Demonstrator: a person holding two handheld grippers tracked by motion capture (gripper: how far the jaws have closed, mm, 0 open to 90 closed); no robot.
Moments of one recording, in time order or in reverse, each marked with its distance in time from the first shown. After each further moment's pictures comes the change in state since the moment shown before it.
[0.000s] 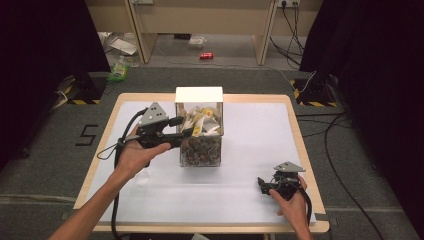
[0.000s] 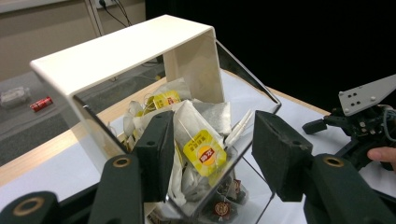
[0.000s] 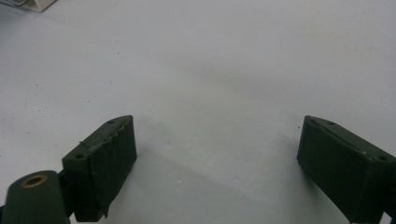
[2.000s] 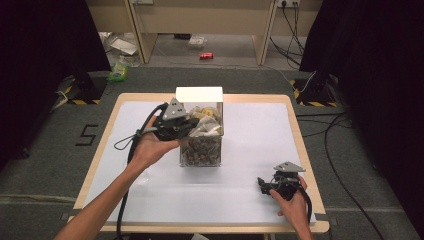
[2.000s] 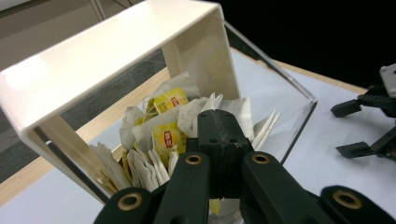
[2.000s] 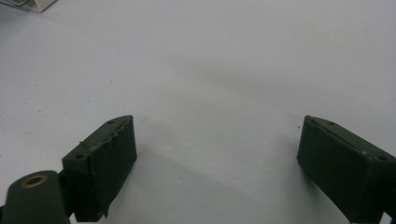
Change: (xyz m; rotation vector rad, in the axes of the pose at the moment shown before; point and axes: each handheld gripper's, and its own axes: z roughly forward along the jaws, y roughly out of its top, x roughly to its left) left arm -0.002 0.013 0.030 0.080 0.034 0.090; right arm 0.000 0.000 0.000 0.001 0.000 0.004
